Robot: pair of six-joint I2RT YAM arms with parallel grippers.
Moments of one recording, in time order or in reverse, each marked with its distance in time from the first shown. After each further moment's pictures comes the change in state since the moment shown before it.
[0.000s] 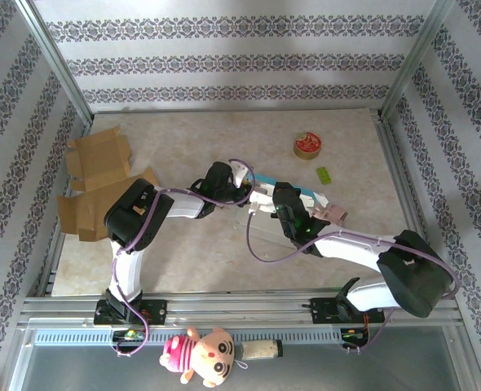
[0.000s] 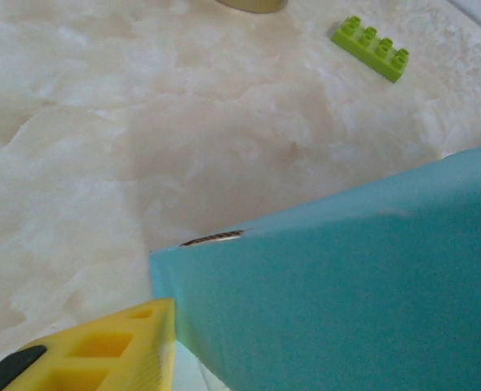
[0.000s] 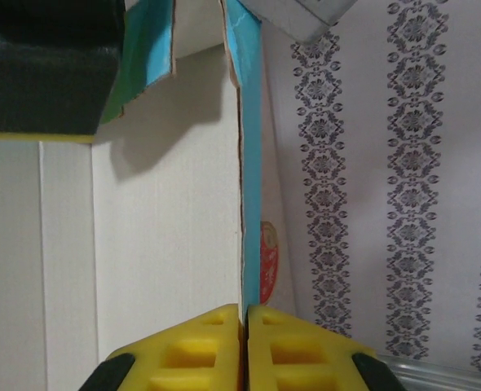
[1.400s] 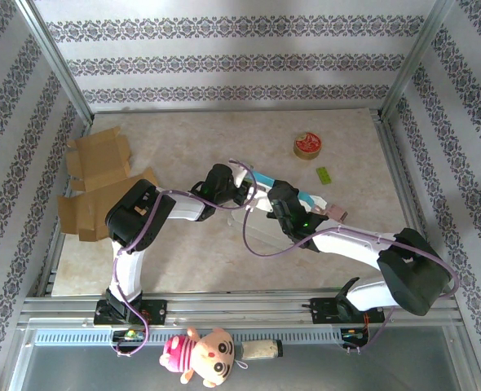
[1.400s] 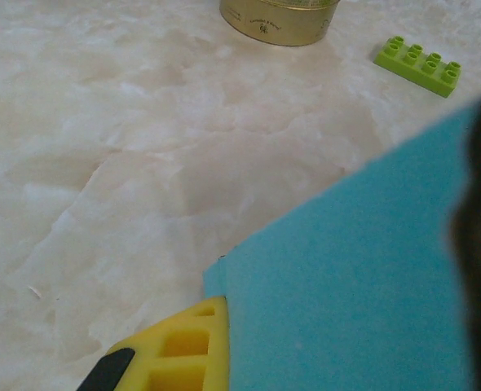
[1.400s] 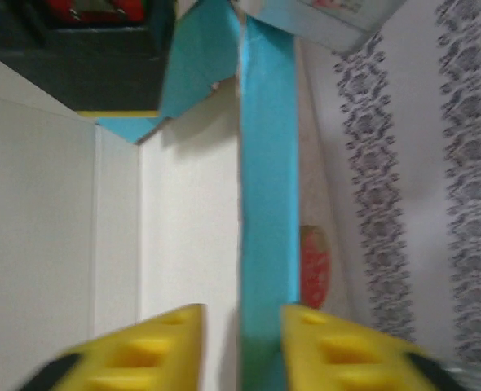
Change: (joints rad) left arm -0.013 0.004 -0.012 0.067 -0.147 0.091; right arm -0.001 0.009 0.076 -0.191 -0.077 0.193
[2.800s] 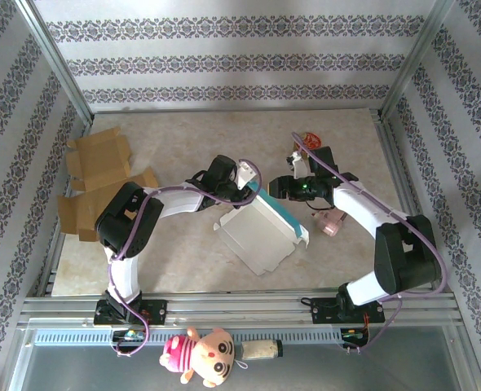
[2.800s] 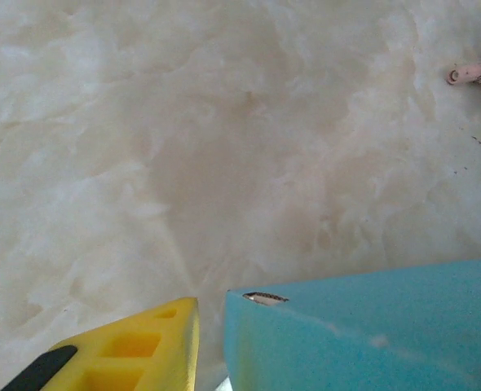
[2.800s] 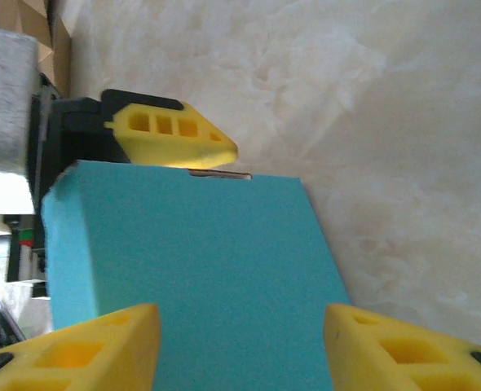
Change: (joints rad) left arm 0.008 -0.090 0.107 -0.419 0.160 0.222; right arm -0.483 0.135 0.305 -0.526 -1.092 1.205
